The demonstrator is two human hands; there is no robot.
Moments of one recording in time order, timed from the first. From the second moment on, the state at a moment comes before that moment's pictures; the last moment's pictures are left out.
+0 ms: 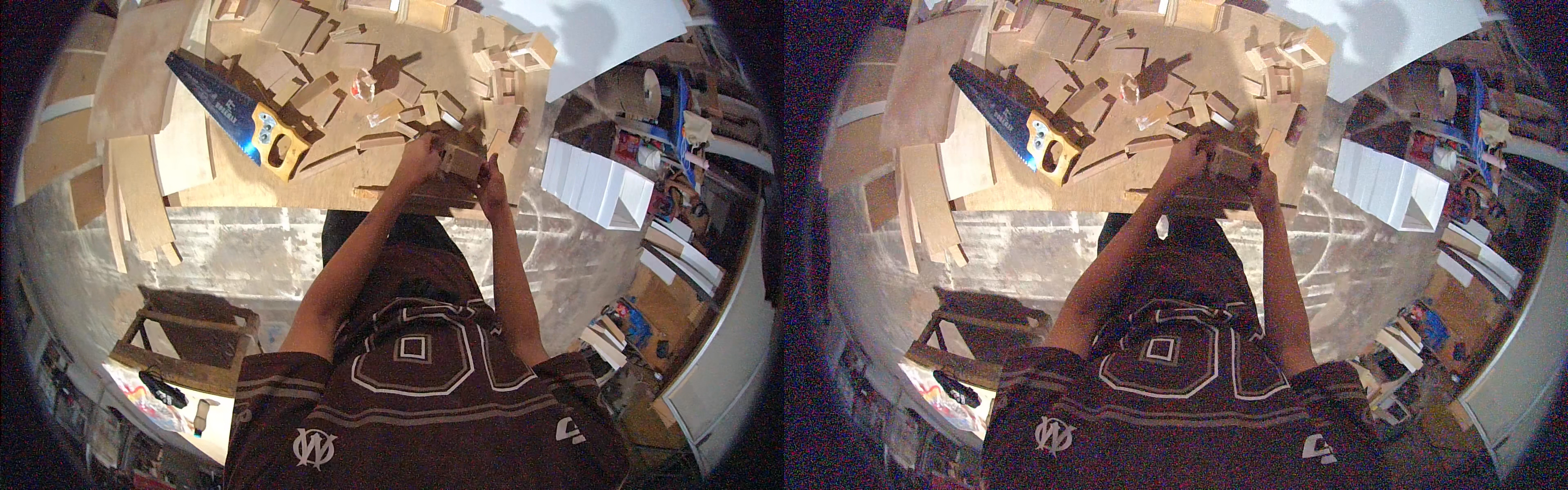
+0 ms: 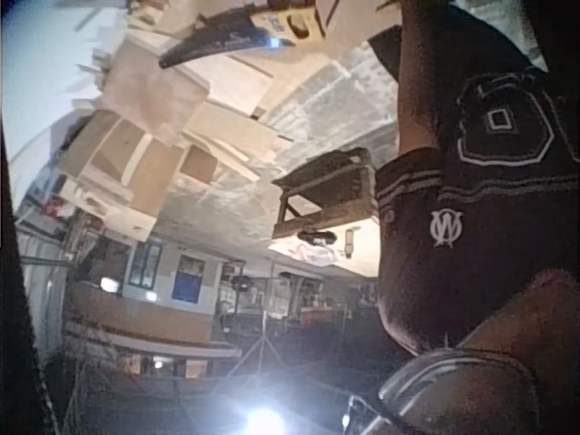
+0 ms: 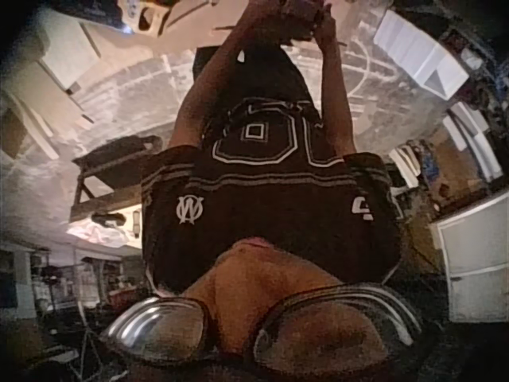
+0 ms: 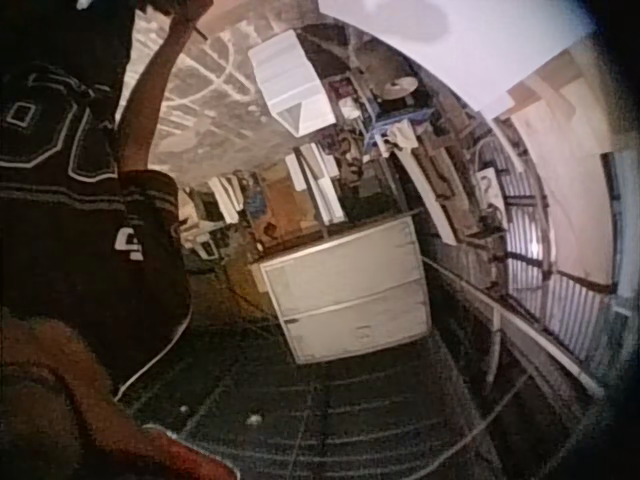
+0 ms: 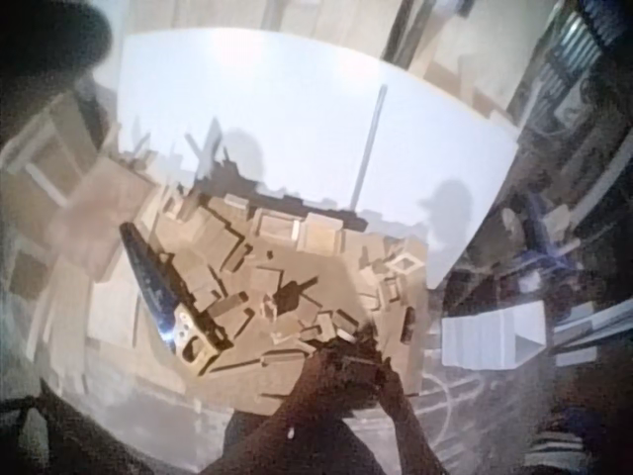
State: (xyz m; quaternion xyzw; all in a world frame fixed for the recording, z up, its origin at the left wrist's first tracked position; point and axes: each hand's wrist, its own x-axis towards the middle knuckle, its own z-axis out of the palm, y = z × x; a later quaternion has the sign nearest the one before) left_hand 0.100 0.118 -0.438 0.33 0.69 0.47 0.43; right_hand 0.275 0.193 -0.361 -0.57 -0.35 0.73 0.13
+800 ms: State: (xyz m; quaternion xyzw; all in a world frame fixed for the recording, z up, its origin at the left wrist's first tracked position) left_hand 0.094 0.112 -0.408 0.32 0.69 0.45 0.48; right_hand 0.298 0.191 -0.374 -0.55 -0.47 0.68 0.11
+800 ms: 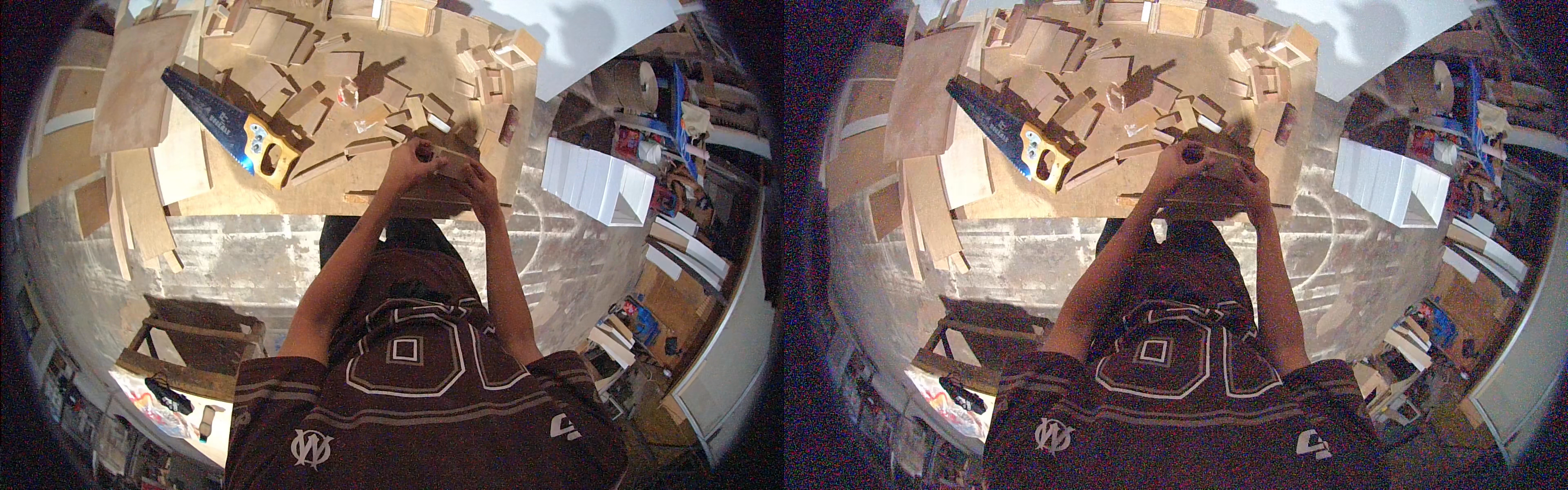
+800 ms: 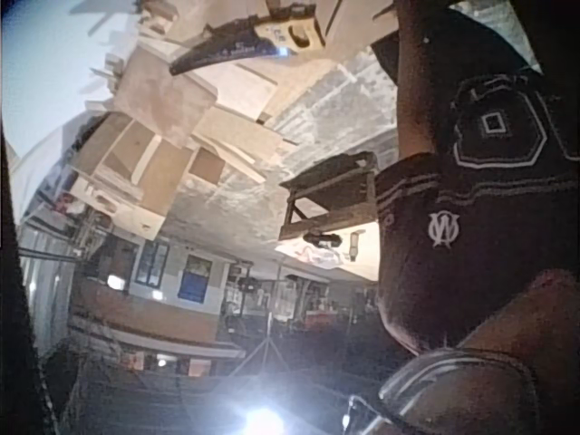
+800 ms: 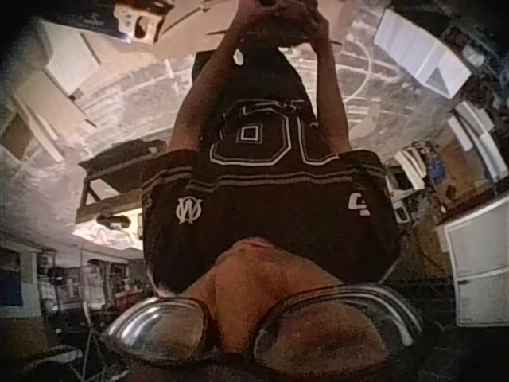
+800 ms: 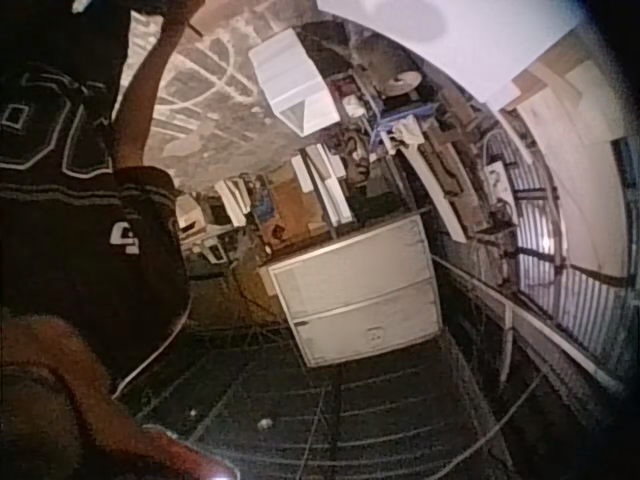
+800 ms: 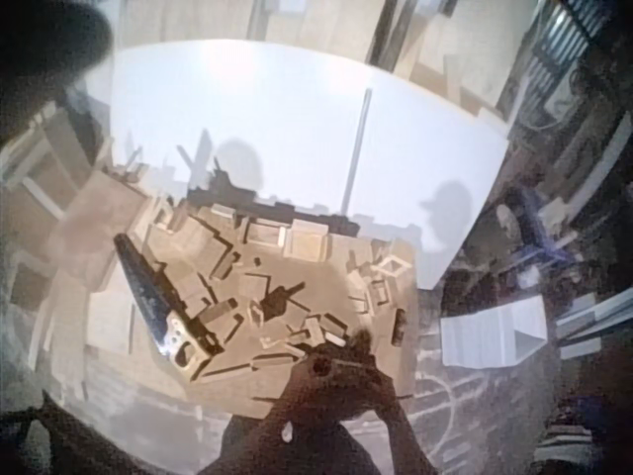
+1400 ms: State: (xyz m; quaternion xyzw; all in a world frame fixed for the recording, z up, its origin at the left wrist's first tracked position) left_hand 0.092 0.112 -0.407 0.30 0.66 0.45 0.52; right_hand 0.312 0.192 -0.396 -0.54 -0.40 0.73 0.13
